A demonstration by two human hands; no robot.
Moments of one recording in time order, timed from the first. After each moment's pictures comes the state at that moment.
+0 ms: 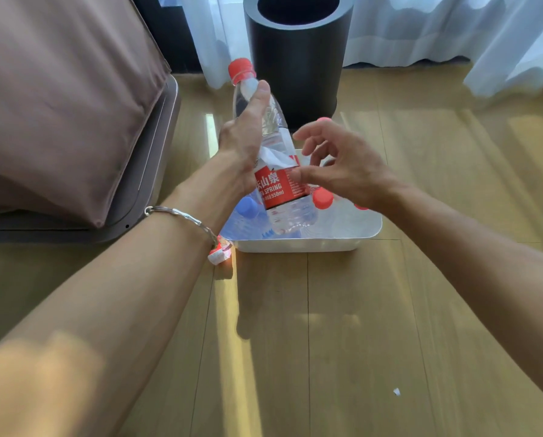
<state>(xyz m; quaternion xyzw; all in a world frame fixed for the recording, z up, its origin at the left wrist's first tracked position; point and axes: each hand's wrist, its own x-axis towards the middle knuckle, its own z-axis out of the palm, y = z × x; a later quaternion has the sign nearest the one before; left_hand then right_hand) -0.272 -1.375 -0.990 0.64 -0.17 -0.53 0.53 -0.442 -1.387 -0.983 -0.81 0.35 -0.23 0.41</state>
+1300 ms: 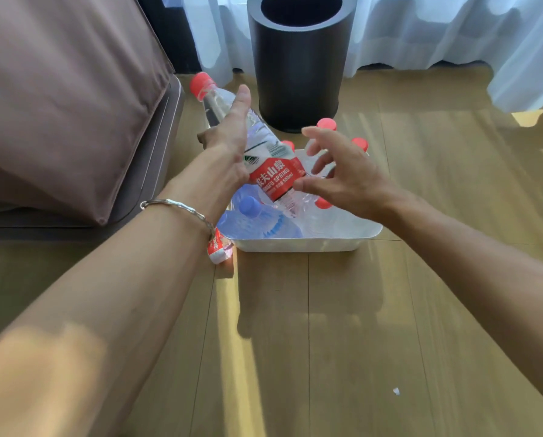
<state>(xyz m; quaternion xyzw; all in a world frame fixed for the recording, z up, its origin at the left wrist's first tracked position) -0.252 -1.379 -0.996 0.65 -0.04 -0.50 0.57 -0.445 -1.383 -1.000 -0.83 0.37 -0.20 0.36</state>
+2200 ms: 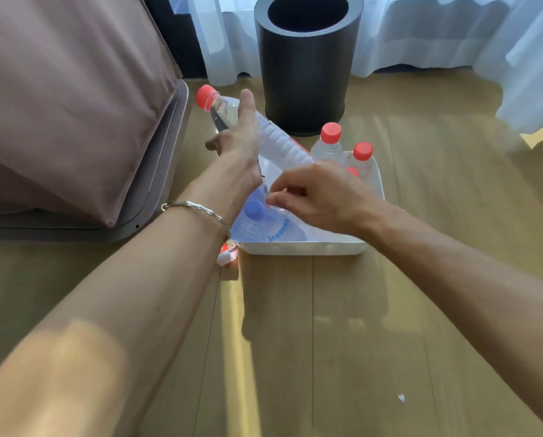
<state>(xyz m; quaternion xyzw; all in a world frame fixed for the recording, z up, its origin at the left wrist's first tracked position) -0.274 -1.374 -0.976 0.75 -0.05 -0.40 0.53 -0.421 -1.352 -0.976 -0.90 0.29 -0.16 0.28</state>
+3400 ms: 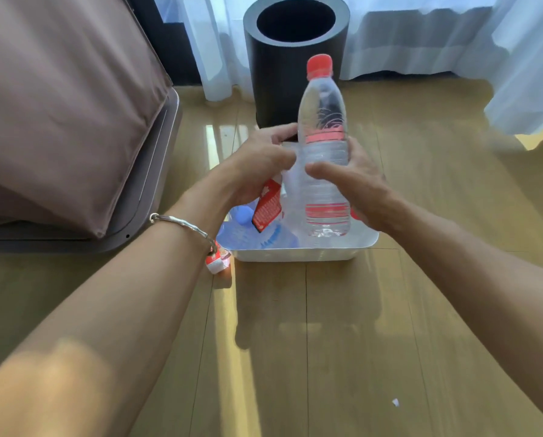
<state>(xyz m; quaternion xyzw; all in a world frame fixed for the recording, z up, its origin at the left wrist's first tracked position) -0.291 -1.349 -0.956 0.58 -0.44 -0.56 0.39 -0.447 -1.394 -1.001 -0.61 0.47 -0.28 0.58</state>
